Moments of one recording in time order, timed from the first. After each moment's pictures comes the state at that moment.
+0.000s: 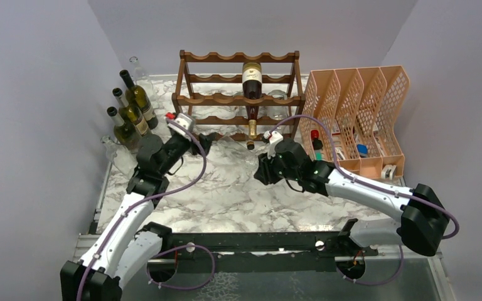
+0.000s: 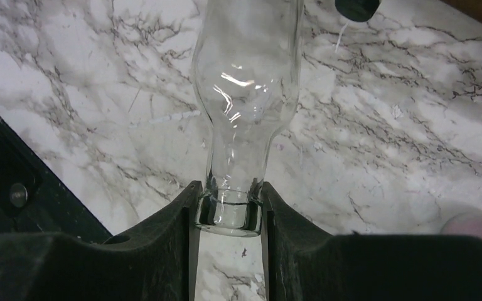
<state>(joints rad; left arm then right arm) -0.28 0.79 0.61 0.27 0.27 0.07 0.88 1.29 0.80 -0.14 0.00 0.34</state>
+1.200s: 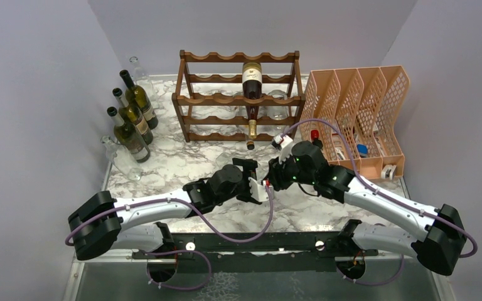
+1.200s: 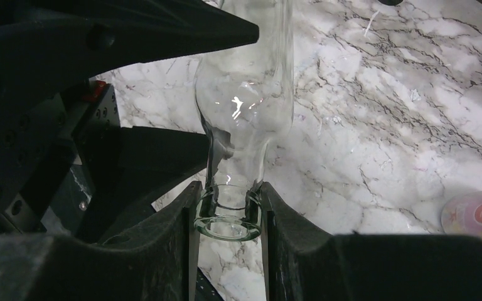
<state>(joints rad) -1.09 1.18 0.58 0.15 -0.12 0.77 0.84 1.07 0.73 -0.25 -0.17 0.26</state>
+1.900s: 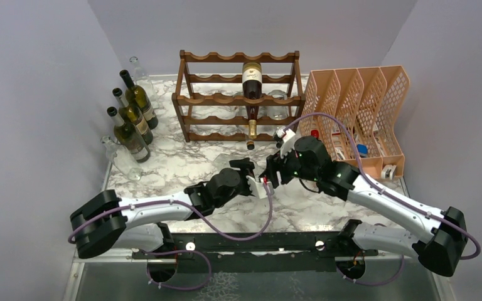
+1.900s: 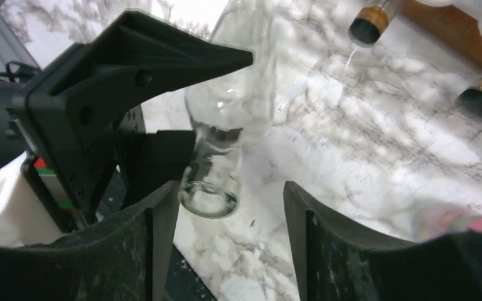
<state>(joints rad) -1.10 1.24 0.53 0.35 -0.24 0.75 0.84 1.06 0.78 -0.28 -0.15 0.26</state>
